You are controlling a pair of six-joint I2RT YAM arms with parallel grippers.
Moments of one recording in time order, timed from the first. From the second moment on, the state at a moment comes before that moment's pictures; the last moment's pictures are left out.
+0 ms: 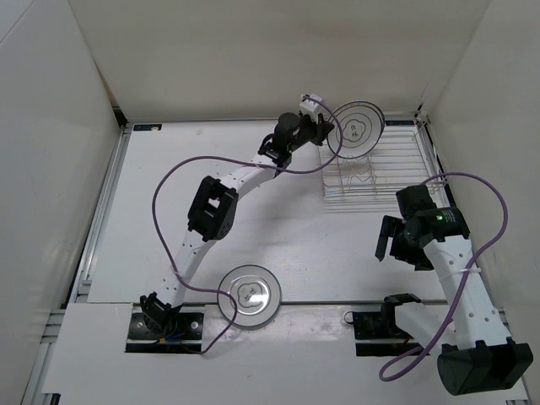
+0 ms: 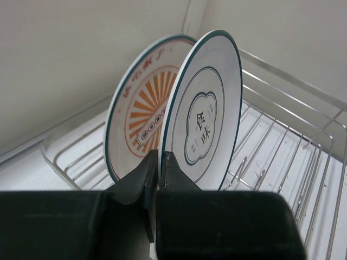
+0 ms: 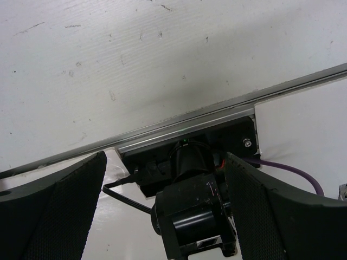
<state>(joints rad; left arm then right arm) -0.65 2.57 2.21 0.40 0.25 -0.18 0.16 0.93 0.99 -1.40 0.17 0.39</state>
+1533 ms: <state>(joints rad) -0.15 1.05 0.72 -0.92 1.05 -0.28 0.20 0.94 0.95 -1.39 0.12 0.38</state>
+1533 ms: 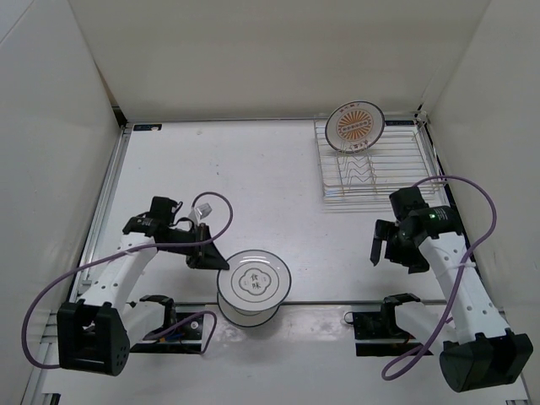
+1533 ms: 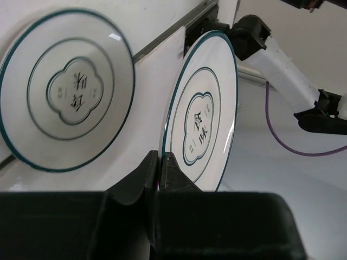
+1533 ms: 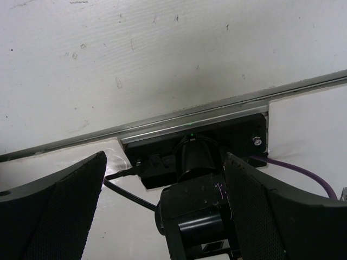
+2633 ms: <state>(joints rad) -0.17 1.18 0.62 -0.89 0.62 -0.21 0.22 0.99 0.93 -1.35 0.12 0.38</state>
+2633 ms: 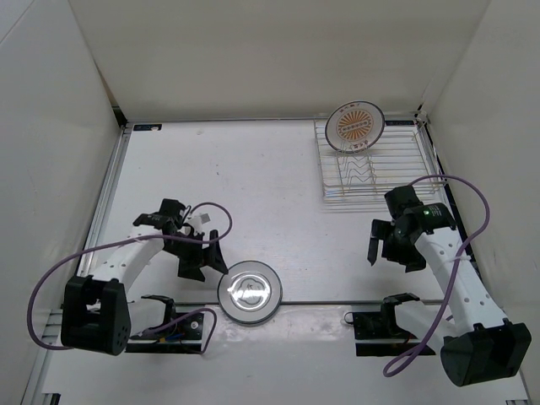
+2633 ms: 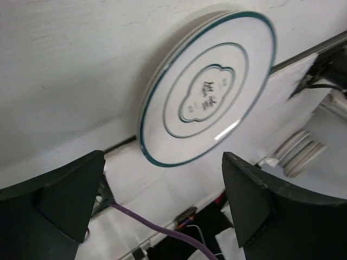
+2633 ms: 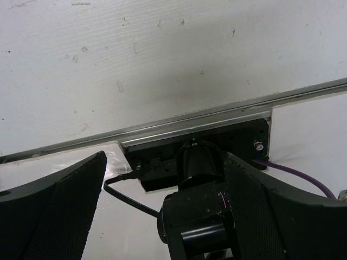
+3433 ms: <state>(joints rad) -1.04 1.25 0.86 -1.06 0.41 -0.10 0.31 1.04 0.90 -1.34 0.07 0.38</state>
